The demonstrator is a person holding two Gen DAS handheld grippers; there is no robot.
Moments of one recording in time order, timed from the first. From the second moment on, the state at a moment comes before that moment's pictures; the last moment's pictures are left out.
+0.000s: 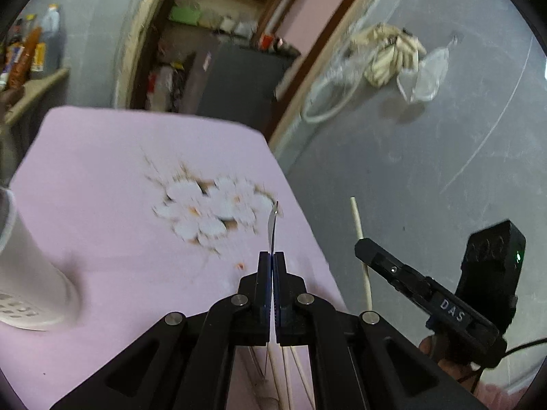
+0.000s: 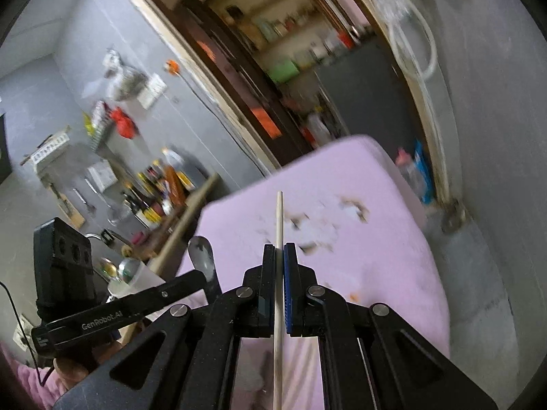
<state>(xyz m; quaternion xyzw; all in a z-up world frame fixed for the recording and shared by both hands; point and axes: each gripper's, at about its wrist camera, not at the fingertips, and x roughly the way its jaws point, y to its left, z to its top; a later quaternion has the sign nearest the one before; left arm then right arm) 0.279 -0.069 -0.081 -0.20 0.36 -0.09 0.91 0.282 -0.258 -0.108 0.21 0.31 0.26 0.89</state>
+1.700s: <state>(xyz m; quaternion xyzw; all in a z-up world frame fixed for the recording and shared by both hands) 0.189 0.202 0.011 -0.19 0.22 0.06 0.95 0.274 0.010 -0.025 0.21 0.09 0.26 0.94</state>
